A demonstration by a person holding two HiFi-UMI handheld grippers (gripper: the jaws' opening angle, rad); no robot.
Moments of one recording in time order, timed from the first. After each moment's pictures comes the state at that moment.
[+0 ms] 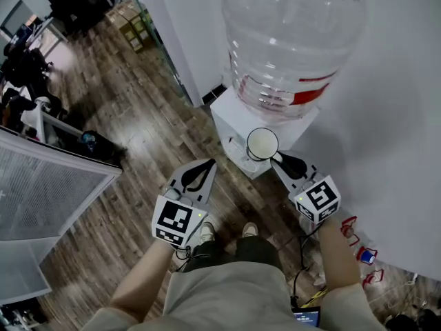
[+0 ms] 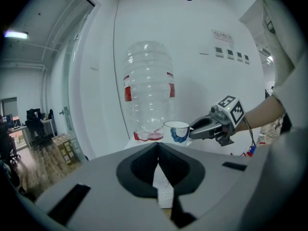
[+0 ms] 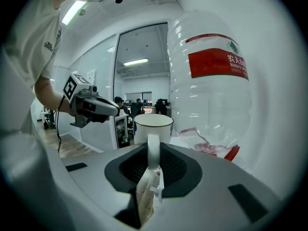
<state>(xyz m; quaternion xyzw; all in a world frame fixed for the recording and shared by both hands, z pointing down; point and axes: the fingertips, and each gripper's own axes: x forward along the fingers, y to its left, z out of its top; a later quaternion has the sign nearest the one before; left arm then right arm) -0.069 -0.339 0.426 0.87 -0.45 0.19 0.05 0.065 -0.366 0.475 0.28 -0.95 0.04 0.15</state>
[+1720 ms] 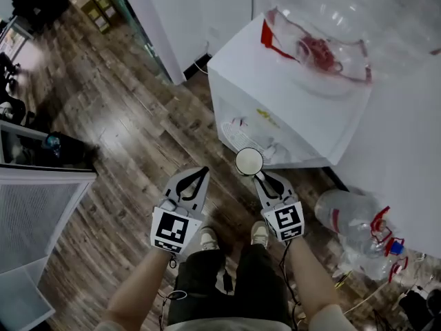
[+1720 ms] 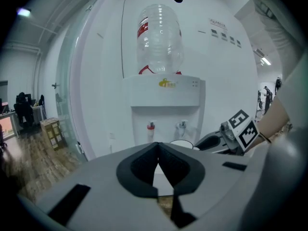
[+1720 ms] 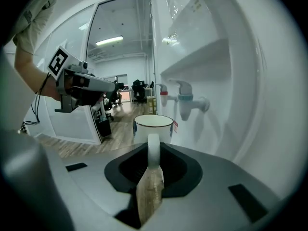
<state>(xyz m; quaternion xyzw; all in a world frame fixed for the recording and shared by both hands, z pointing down) -0.143 -0.374 0.717 0.89 -0.41 0.20 0.07 -0.017 -0.355 0.821 0.42 -0.87 0.13 0.21</state>
